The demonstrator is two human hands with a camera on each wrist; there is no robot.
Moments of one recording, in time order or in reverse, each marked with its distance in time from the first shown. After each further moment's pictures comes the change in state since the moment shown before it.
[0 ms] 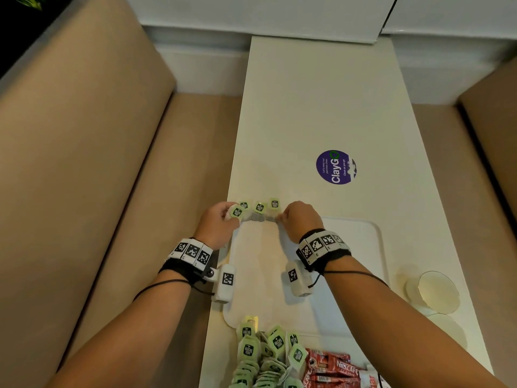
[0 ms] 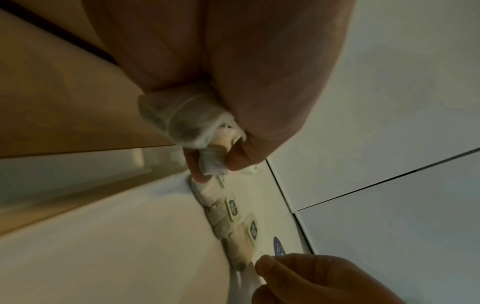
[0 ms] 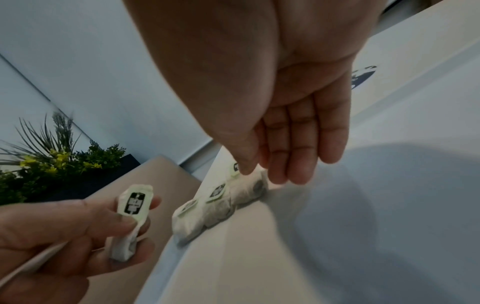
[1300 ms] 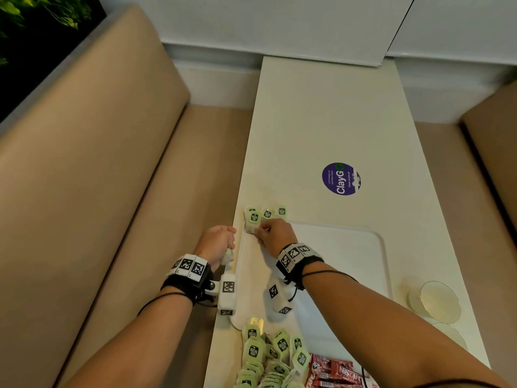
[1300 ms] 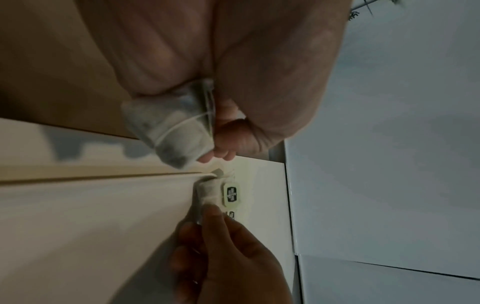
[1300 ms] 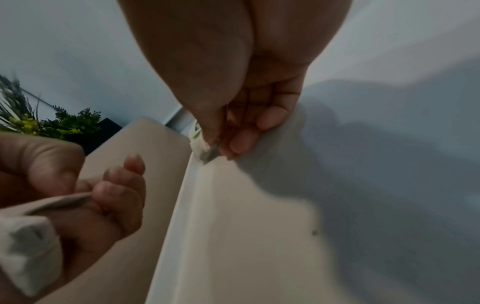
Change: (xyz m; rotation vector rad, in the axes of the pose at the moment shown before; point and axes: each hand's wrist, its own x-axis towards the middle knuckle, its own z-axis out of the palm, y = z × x) left_hand -0.036 -0.011 -0.009 -0.431 0.089 -0.363; right_hand -0.011 -0.031 0.055 0.312 -0.053 -0.189
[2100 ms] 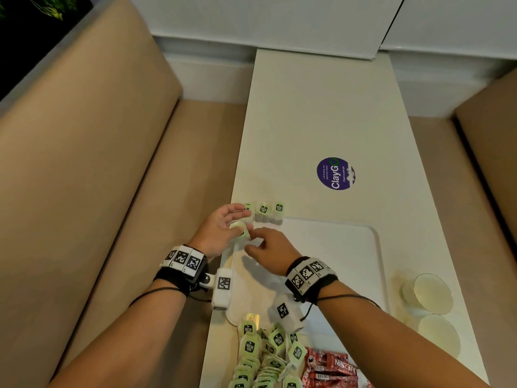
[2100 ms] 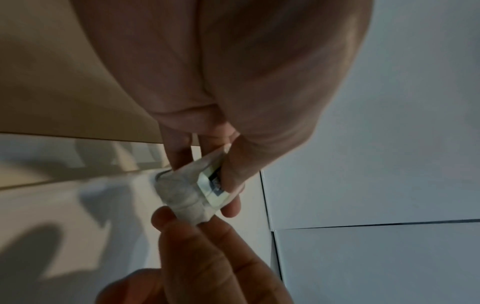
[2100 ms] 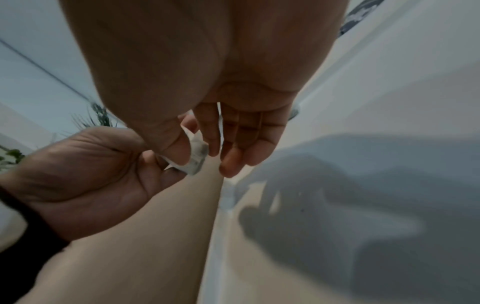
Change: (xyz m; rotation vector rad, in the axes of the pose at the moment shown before) left_hand 0.005 0.010 0.006 0.067 -0.356 0.375; right_hand -0.045 0.003 -0.004 0.018 -0.166 -0.183
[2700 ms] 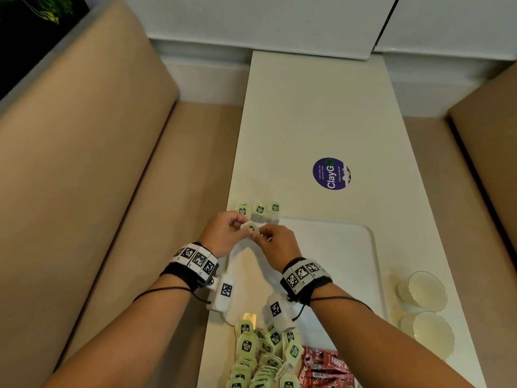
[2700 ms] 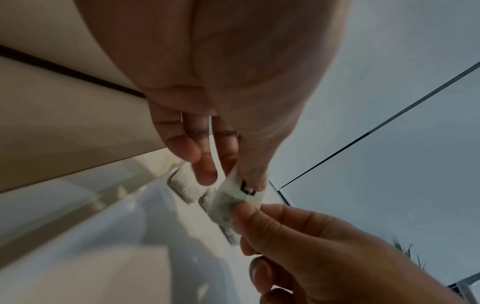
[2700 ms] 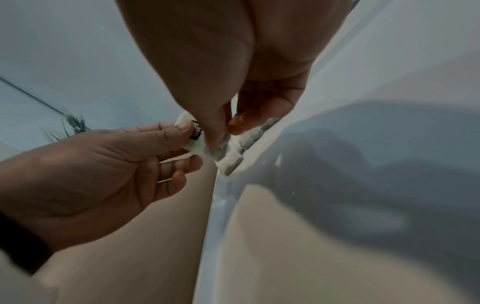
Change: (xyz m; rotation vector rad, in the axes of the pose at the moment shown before) left_hand 0.008 -0.006 0.010 0.451 0.066 0.074; right_hand -0.003 0.009 -0.005 0.067 0.278 0.085
